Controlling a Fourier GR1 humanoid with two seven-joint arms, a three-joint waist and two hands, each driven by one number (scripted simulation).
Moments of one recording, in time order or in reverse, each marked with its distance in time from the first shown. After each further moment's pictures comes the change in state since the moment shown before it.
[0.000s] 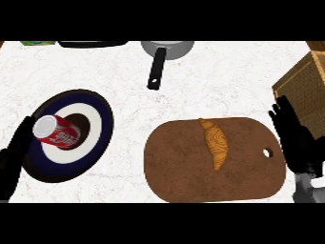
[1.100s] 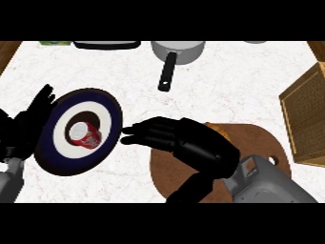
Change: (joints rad) left arm -0.255 -0.047 0.014 0.036 0.084 -0.087 0.249; right arm -0.482 0.040 0.540 -0.233 0.548 0.401 -0.026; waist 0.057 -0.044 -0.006
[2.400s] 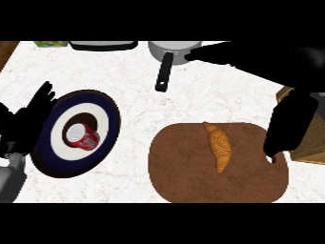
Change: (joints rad) left arm -0.027 -0.037 0.048 0.027 -0.031 -0.025 0.030; right arm -0.448 -0.257 -0.339 0.031 -0.347 0.719 0.760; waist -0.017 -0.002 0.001
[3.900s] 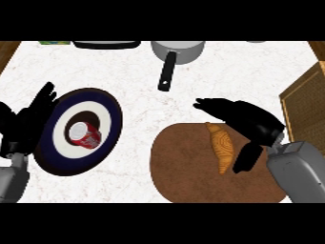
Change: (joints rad) left arm 0.009 -0.083 0.093 -0.013 -0.112 -0.078 0.034; right arm 0.581 0.186 0.014 0.135 0.776 -0.332 -0.791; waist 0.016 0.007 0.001
